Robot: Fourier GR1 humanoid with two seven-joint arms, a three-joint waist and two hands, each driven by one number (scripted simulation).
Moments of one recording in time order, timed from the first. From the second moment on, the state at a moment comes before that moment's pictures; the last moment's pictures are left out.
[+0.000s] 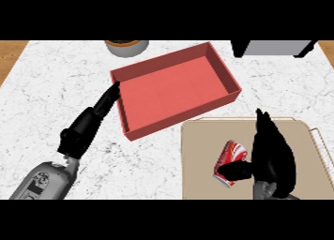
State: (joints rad) left arm -0.25 0.36 -0.36 -1.51 0.15 0.10 0.04; right arm -0.08 -0.01 0.31 -1.90 1.04 0.17 1.12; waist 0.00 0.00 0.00
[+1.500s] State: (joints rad) left arm -0.22 0.23 -0.22 -1.50 0.01 -0.04 0.05; right arm -0.10 0.00 0.26 -1.66 1.00 0.10 1.06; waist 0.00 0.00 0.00
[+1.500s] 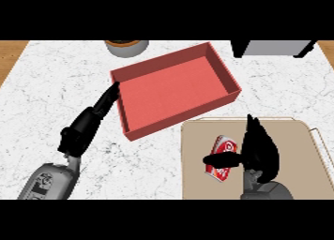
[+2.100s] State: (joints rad) left arm -0.20 0.19 -0.20 -1.53 -0.04 -0.06 0.06; right arm -0.09 0.00 0.24 -1.54 1.02 0.06 1.02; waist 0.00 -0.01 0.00
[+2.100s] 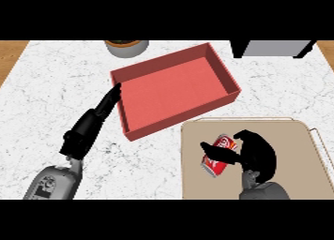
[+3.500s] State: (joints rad) left arm -0.19 0.16 -0.17 -1.54 -0.07 -0.09 0.09; right arm -0.29 -0.12 0.77 -1.95 1.14 0.29 0.39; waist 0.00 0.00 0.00
